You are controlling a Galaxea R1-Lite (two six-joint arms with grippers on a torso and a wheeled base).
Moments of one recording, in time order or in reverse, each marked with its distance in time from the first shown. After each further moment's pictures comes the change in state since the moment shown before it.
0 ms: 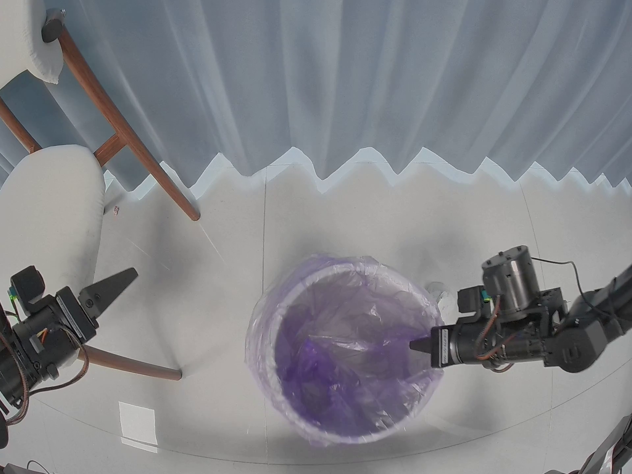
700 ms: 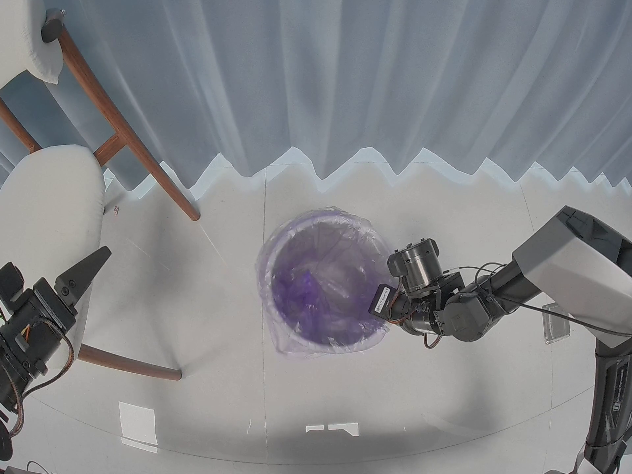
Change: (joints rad) left arm 0.050 -0.032 0.074 -0.196 0.030 -0.023; right arm 0.011 0.465 -0.508 0.058 -0.329 0.409
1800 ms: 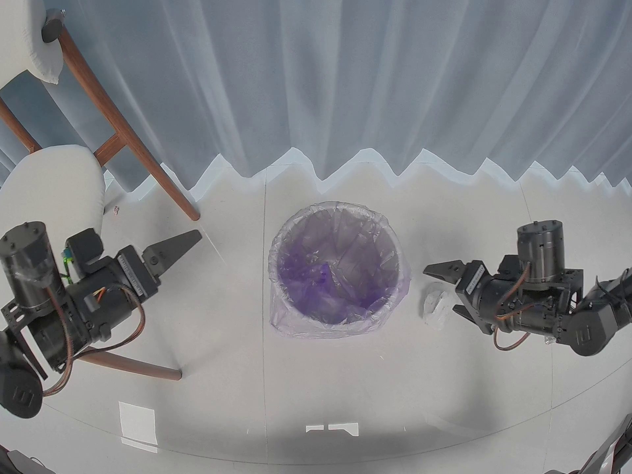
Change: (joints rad) left arm -0.195 0.360 -0.212 -0.042 -0.006 -0.025; right arm -0.134 -0.511 0.539 -0.261 0.253 0.170
